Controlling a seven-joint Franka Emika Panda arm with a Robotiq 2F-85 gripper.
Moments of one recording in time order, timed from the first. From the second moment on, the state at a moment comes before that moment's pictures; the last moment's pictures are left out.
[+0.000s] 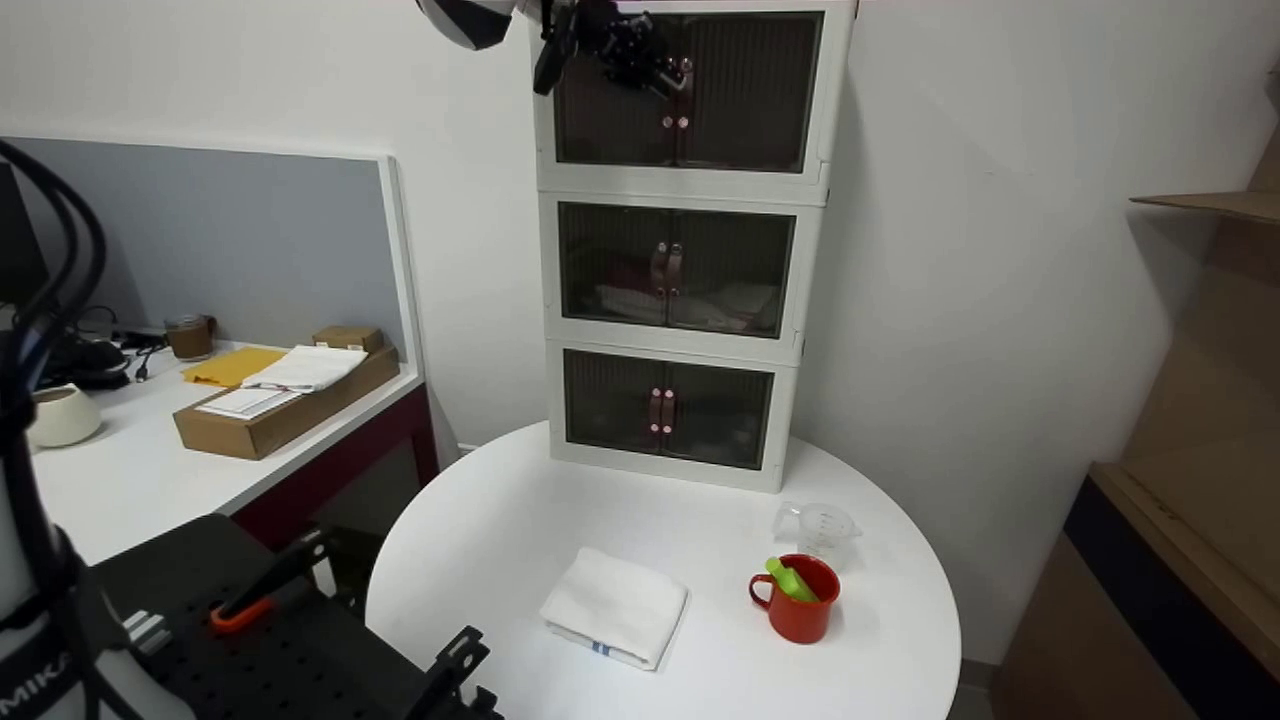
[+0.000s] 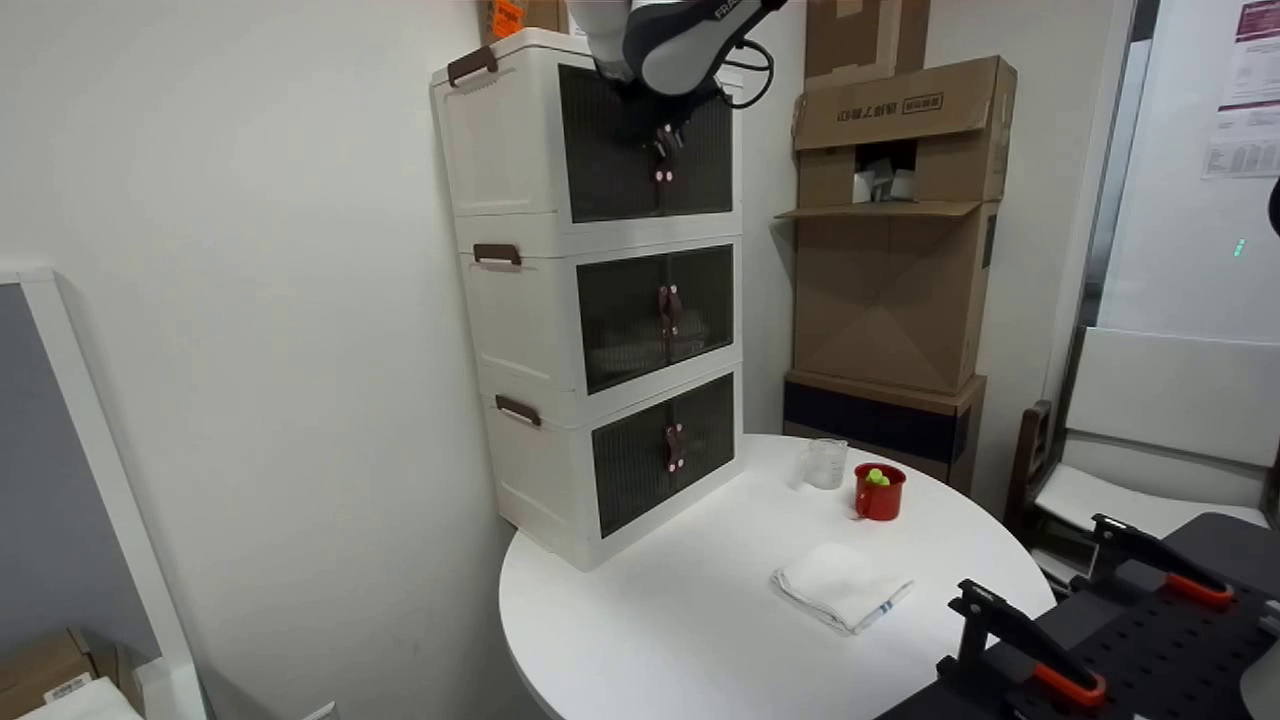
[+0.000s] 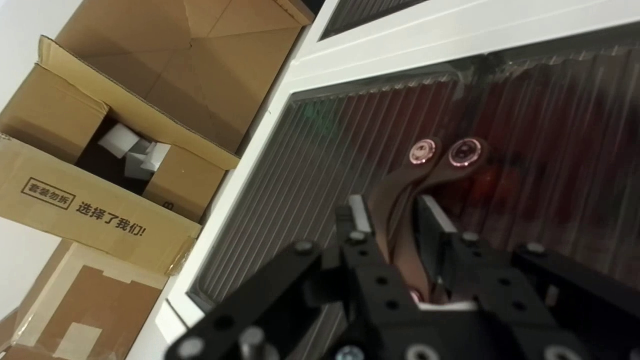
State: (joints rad) arm 0.17 0.36 0.13 -1.49 -1.19 2.12 1.12
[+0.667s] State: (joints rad) arm 0.20 0.37 0.13 -1.49 -1.19 2.09 1.12
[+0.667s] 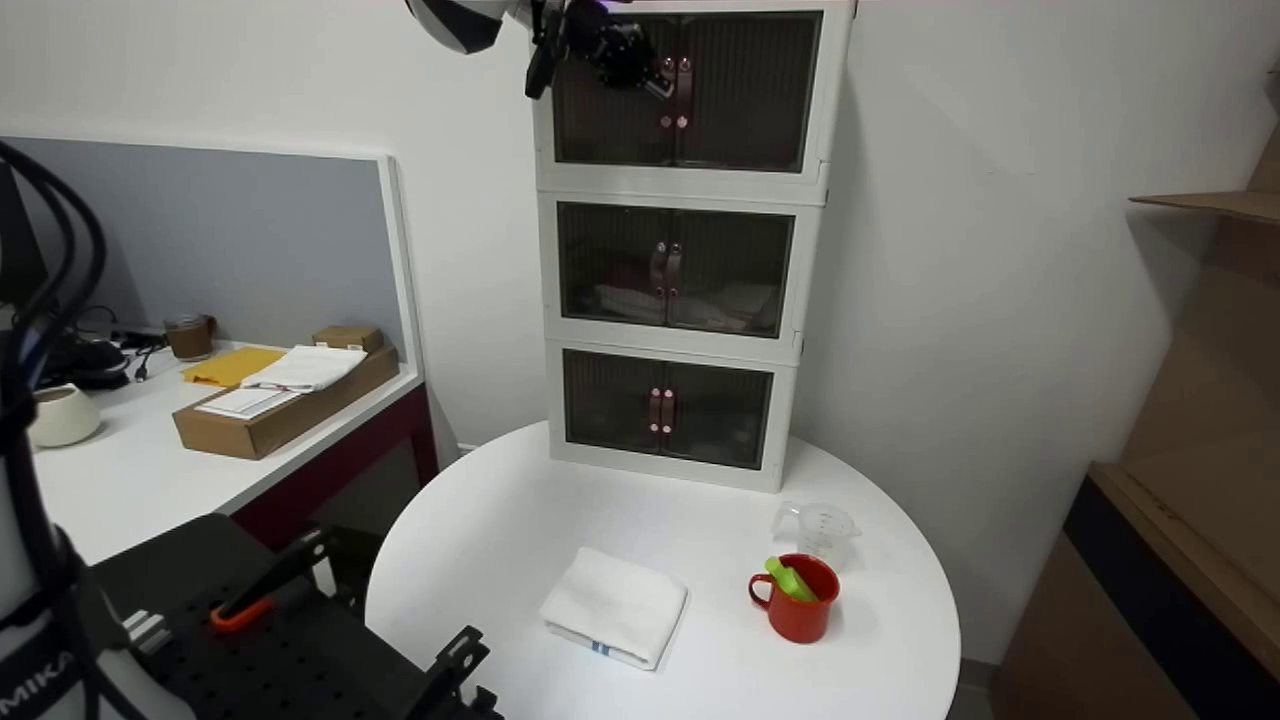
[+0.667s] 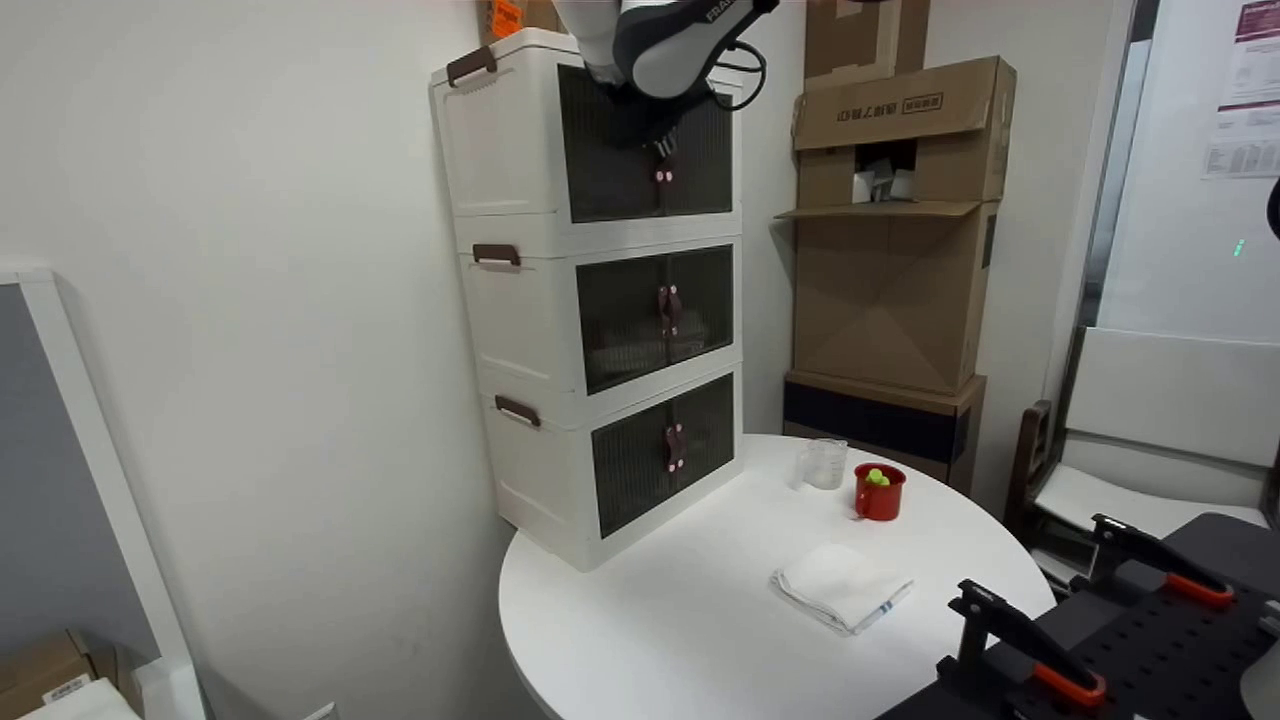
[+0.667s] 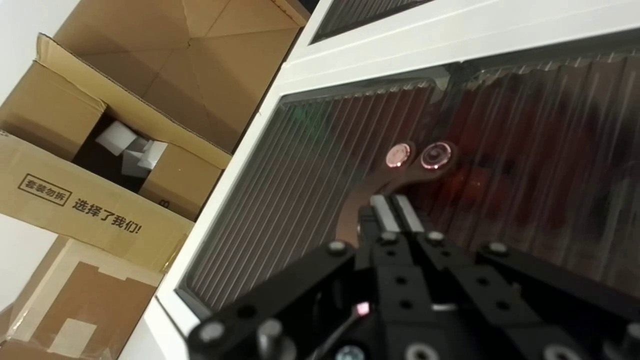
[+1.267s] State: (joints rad) arm 0.24 0.26 0.14 -1.63 -1.19 1.96 1.19
